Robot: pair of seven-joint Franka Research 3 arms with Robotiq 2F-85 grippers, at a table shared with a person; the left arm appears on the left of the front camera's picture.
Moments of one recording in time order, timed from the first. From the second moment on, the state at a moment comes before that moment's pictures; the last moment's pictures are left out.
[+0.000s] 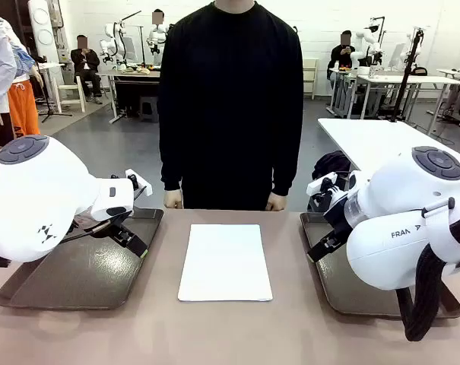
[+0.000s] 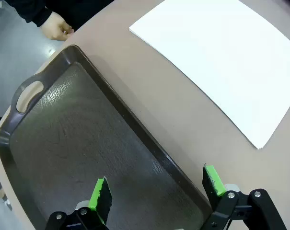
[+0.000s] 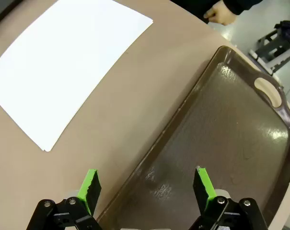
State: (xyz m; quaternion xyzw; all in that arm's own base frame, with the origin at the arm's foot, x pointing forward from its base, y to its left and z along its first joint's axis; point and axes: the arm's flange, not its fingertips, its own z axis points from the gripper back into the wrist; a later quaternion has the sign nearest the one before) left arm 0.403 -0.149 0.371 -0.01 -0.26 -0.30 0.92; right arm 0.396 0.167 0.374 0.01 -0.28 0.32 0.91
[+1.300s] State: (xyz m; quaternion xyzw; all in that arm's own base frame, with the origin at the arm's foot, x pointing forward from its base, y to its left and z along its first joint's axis) left arm 0.403 -0.150 0.371 -0.01 -0.26 -0.30 0.92; right arm 0.396 0.167 0.374 0.01 -0.28 0.32 0.91
